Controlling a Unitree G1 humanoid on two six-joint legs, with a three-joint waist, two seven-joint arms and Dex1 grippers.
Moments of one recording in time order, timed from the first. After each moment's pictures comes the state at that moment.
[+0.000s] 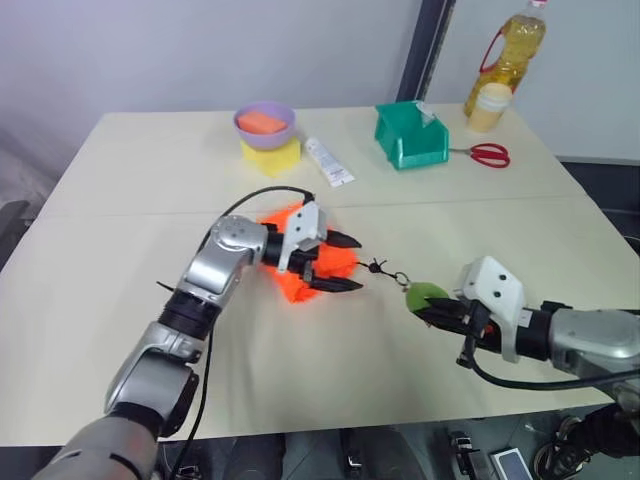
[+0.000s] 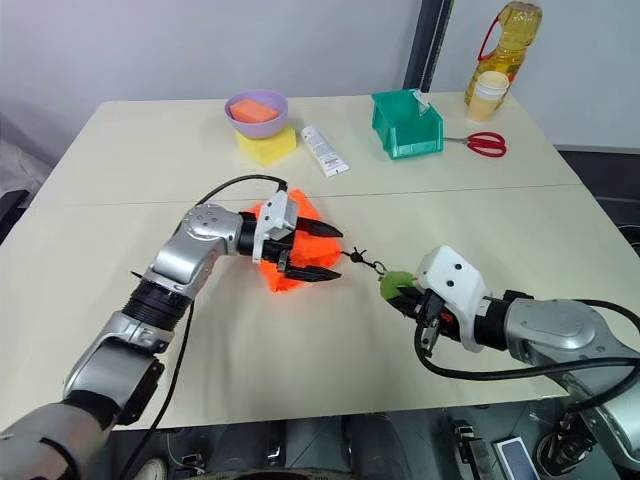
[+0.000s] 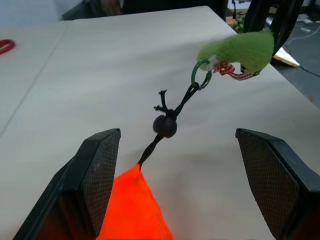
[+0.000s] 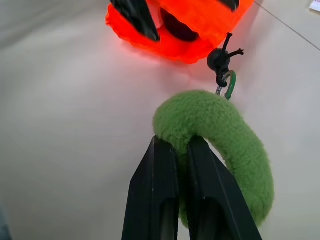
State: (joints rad) left arm -0.78 0.32 -0.30 0.34 -0.22 0.14 -1.28; right arm 0.03 -0.97 -0.21 -0.80 0.64 0.86 0.68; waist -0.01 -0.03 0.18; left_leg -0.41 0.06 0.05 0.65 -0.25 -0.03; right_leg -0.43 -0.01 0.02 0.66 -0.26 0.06
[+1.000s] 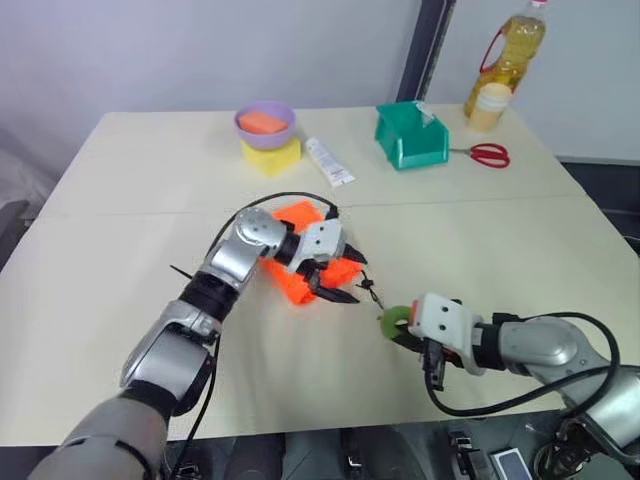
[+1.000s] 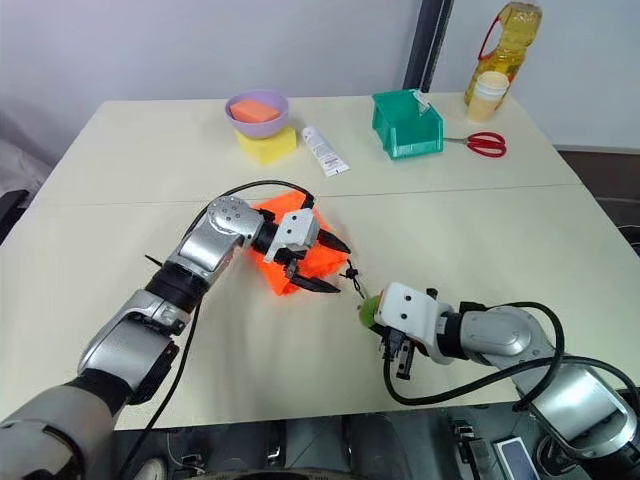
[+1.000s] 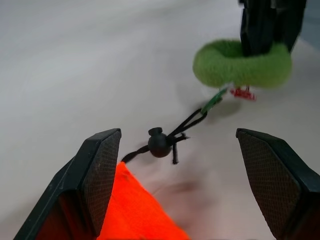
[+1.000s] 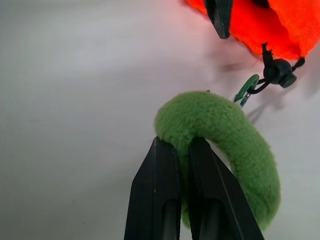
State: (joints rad) left arm -0.93 0.29 -0.40 0.63 -0.06 -0.16 -1.42; right arm -0.03 -0.98 0.14 -0.75 0.32 0.72 0.75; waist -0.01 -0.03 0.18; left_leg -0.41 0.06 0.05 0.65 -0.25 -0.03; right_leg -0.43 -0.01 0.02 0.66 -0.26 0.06
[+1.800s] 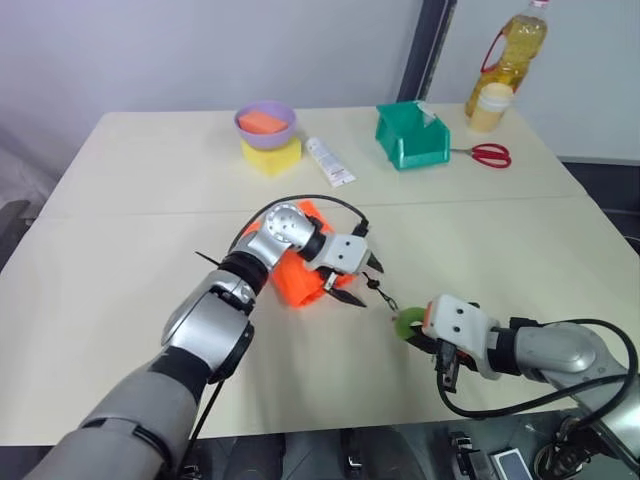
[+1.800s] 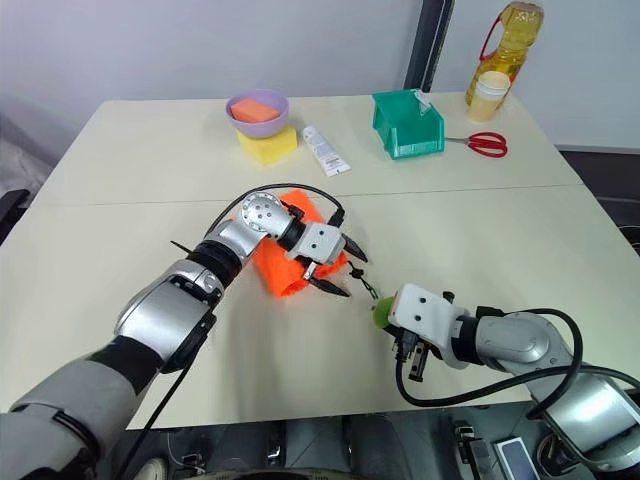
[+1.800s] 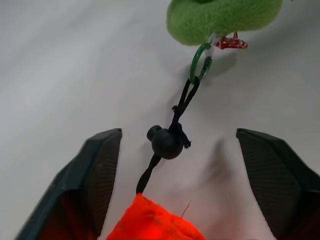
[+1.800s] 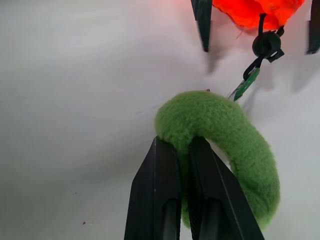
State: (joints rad) left arm -1.14 0.12 -0.41 1.14 0.11 -0.60 -1.42; right arm 0.05 -1.00 0.05 -0.76 0.32 0.73 0.75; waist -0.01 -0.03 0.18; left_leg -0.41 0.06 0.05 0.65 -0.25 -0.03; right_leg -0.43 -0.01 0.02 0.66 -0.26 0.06
